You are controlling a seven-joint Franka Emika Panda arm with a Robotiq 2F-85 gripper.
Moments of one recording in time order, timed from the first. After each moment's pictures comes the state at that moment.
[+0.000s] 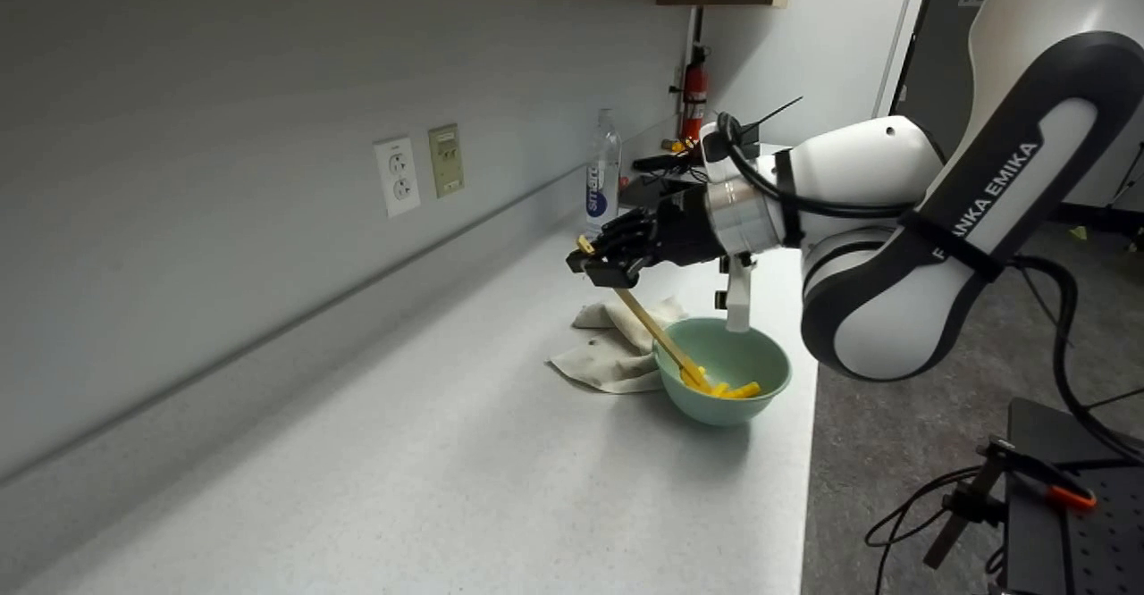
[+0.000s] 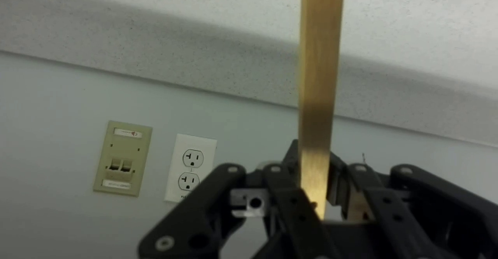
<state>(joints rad) 0.10 0.42 0.09 -2.36 -0.19 3.89 -0.15</state>
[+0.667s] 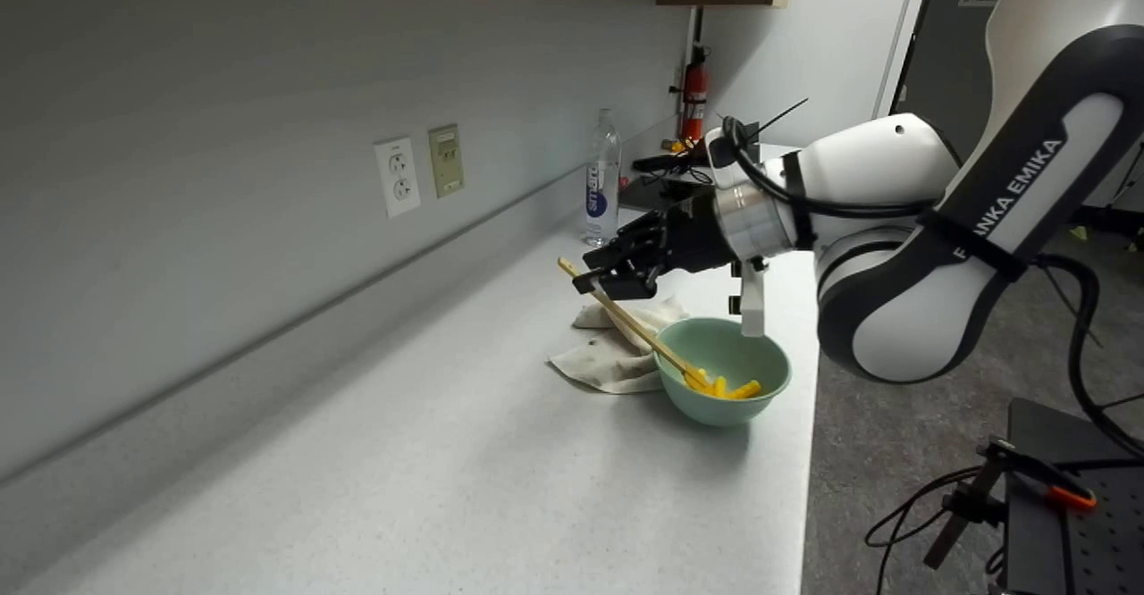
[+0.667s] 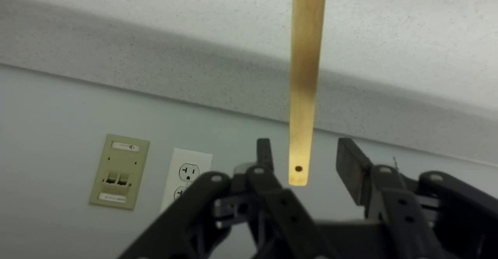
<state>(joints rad) 0.10 0.39 0.08 -2.41 -0.19 3.85 -0.16</state>
